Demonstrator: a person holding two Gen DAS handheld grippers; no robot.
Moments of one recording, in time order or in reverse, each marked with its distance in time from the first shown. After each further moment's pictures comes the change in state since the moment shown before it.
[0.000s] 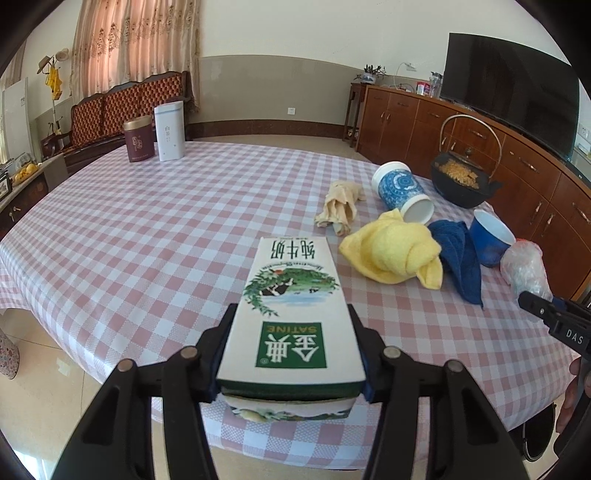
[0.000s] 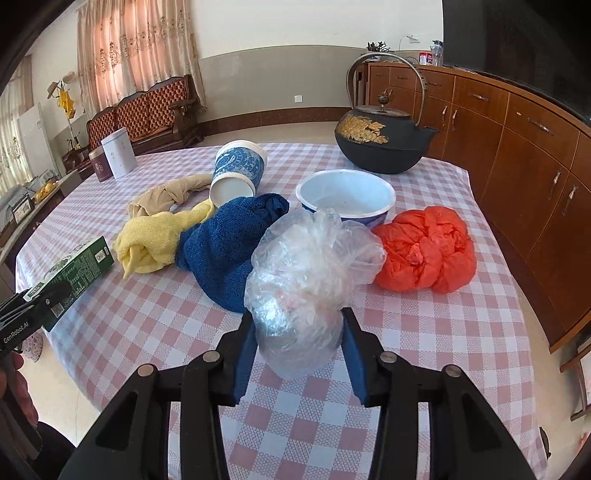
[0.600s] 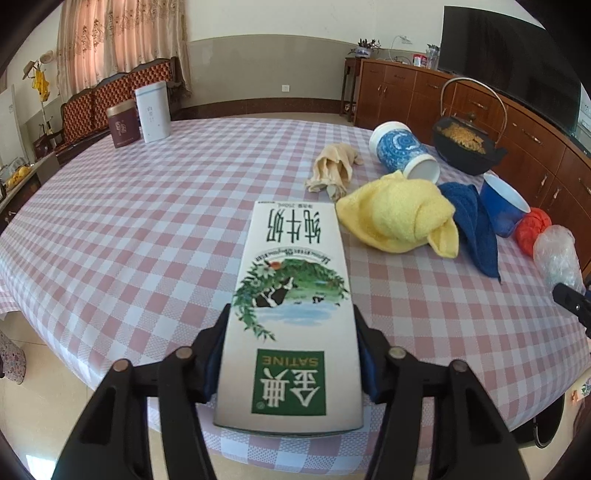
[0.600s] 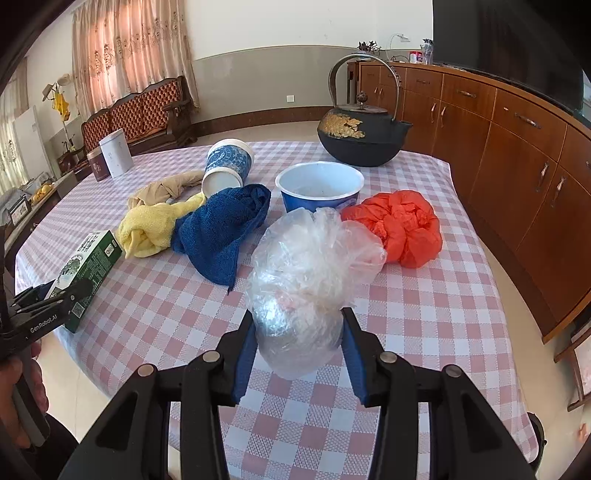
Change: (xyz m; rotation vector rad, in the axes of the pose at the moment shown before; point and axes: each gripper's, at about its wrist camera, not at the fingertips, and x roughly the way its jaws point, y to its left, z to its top) left arm 0.033 -0.011 -0.011 0.036 0.097 0.010; right arm -0.019 -0.012 -0.017 0.013 0.011 -0.023
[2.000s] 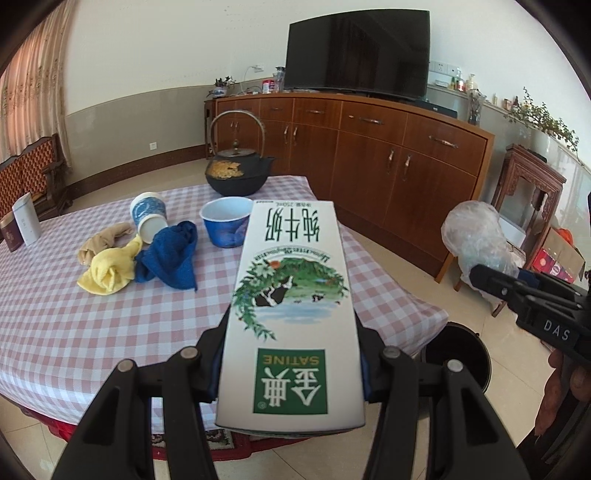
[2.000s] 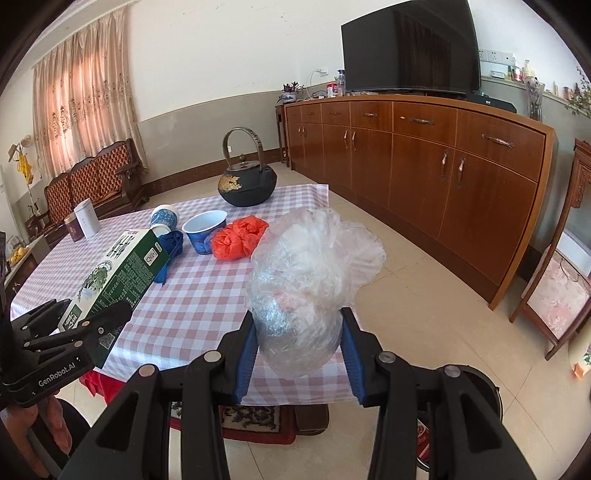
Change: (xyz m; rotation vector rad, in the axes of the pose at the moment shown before) left arm -0.138 -0.215 -0.043 0.316 -0.147 -0.380; right arm -0.175 -0.114 -0.086 0.194 -0.189 -0.170
